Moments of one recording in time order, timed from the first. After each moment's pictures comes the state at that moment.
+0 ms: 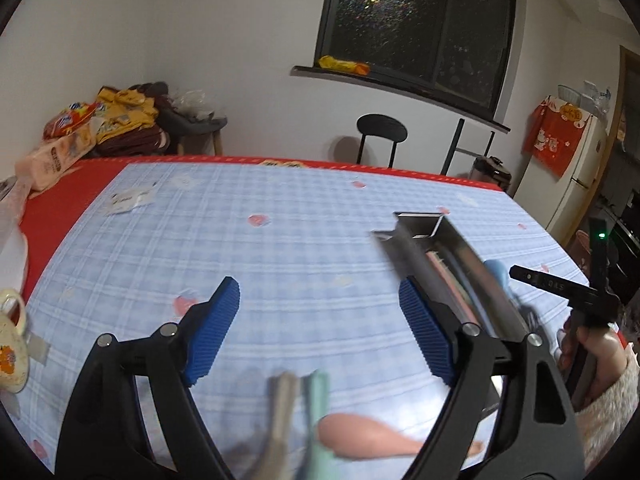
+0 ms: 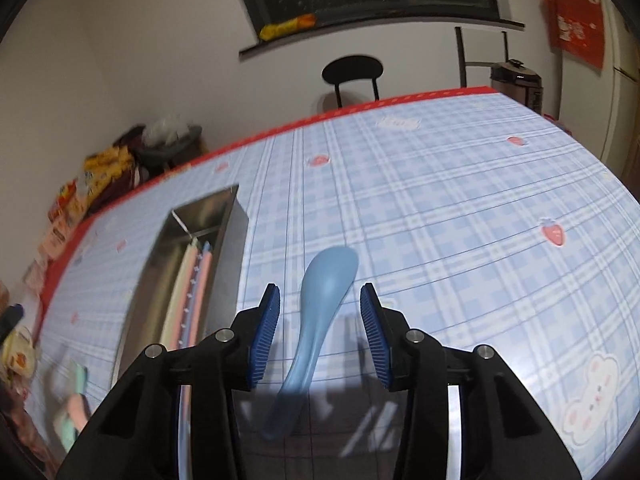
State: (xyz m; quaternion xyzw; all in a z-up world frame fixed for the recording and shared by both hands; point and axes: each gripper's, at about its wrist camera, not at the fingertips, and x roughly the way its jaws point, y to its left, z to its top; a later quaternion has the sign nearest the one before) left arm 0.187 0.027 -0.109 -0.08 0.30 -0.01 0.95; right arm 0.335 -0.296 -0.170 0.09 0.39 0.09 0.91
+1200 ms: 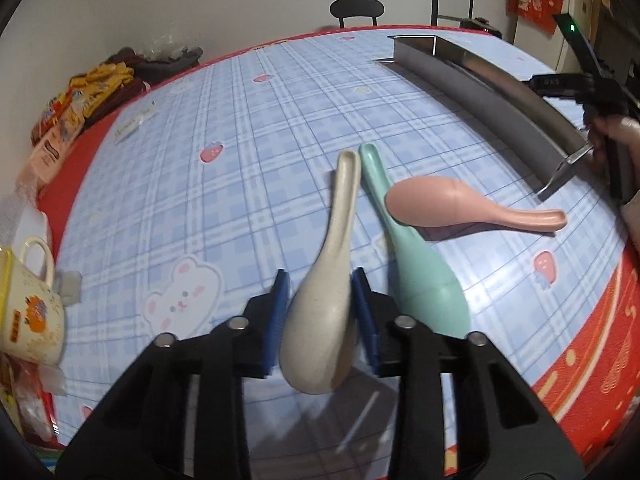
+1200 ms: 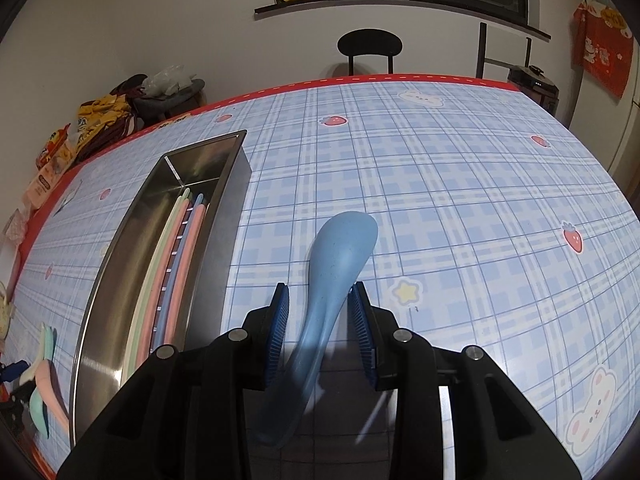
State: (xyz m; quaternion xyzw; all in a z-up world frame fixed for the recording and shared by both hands) left arm 0.121 0.029 -0.185 0.10 0.46 -0.03 0.88; right arm 0.338 -0.276 -0.180 0.03 0.43 0.09 0.90
